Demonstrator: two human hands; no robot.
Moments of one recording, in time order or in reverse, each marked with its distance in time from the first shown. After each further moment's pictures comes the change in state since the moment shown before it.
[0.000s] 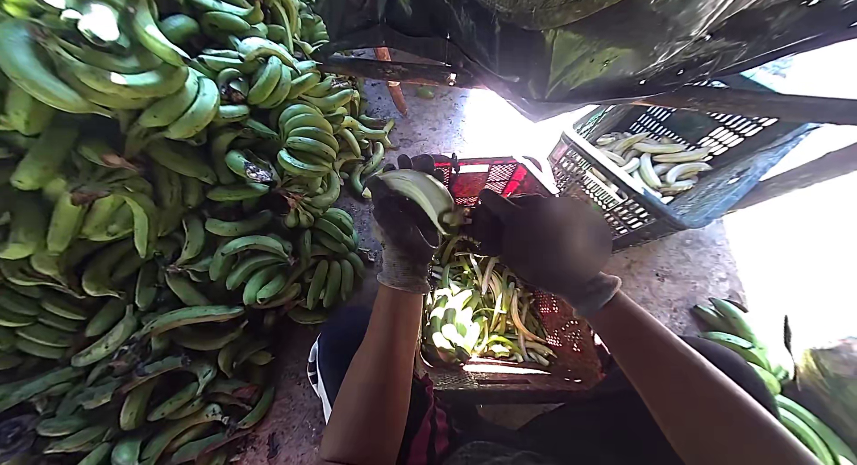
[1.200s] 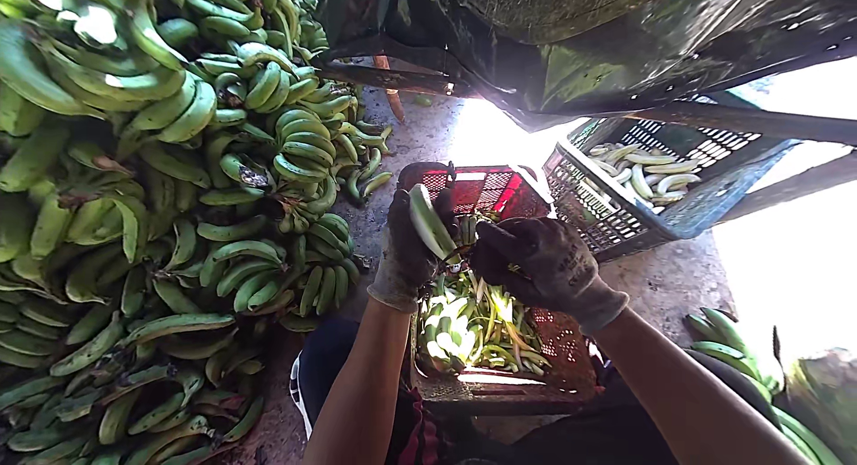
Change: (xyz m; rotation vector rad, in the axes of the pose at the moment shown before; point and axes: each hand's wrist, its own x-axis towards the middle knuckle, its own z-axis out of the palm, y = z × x) left_hand -0.008 0.015 0.014 0.178 0.083 -0.397; right_hand -0.013 0.012 -0.004 -0.129 -0.012 -0.175
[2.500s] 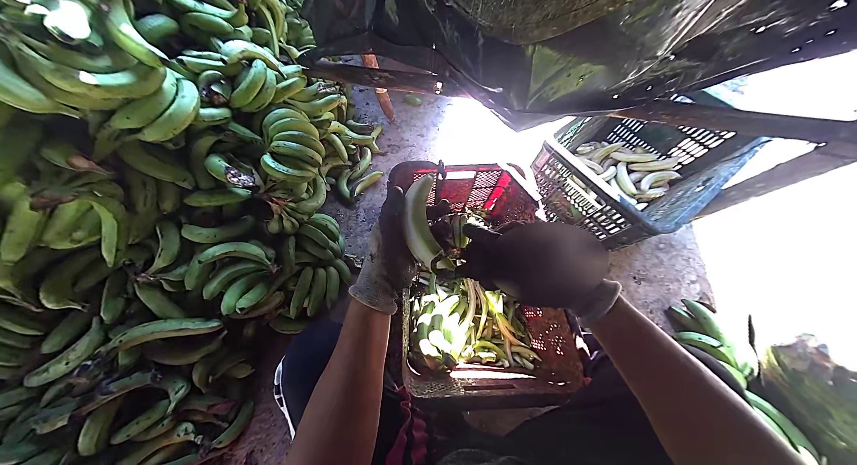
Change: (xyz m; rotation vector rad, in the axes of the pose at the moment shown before) left_hand -0.007 0.005 -0.008 0.176 -0.003 -0.083; right_hand -0.003 0.006 -0.012 0.163 -0.193 -0.011
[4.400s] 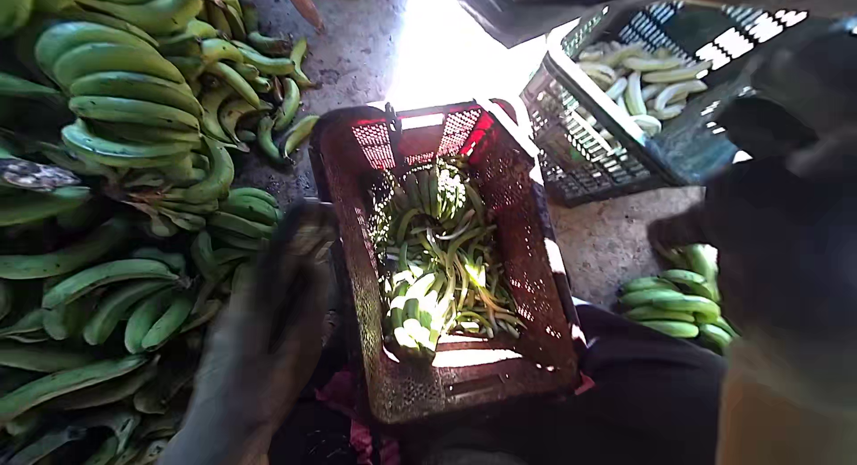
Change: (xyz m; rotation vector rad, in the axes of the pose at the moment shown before) left_hand -0.019 0.006 -0.041 1.252 0.026 0.175; right_hand -0.033 0.047 -0.070 0.067 0.440 0.657
